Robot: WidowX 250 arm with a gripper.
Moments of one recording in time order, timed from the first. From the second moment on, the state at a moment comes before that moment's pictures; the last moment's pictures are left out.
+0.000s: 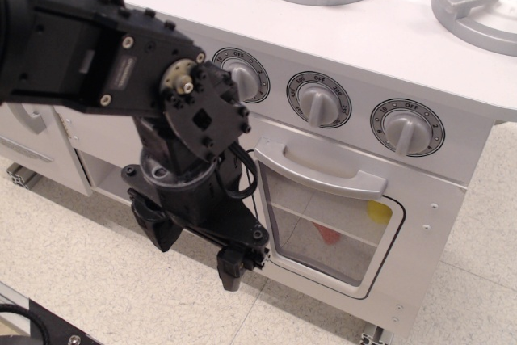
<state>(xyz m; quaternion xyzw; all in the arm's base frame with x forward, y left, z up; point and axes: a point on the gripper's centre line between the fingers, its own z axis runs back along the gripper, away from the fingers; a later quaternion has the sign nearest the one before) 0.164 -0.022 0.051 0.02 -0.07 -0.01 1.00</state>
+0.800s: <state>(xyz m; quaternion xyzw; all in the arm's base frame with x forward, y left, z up) 0.181 -0.005 0.037 0.01 -0.11 0.25 0.96</state>
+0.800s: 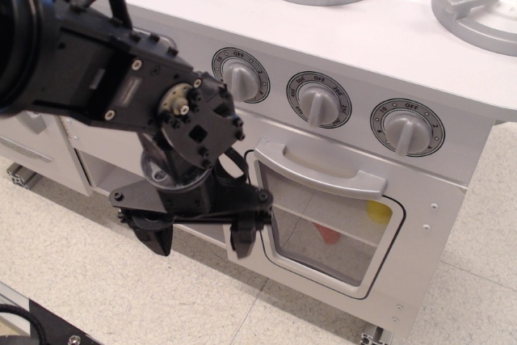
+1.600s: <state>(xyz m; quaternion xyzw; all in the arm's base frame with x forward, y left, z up) 0.241 0.012 0.005 -0.07 -0.06 0.61 0.79</state>
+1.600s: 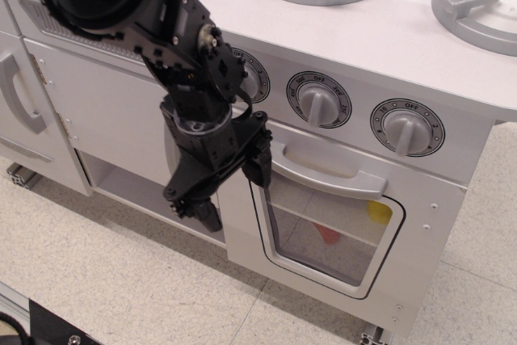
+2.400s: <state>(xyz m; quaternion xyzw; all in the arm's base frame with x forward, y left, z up) 0.275 -0.001 -0.002 -0.15 -0.13 0.62 0.76</state>
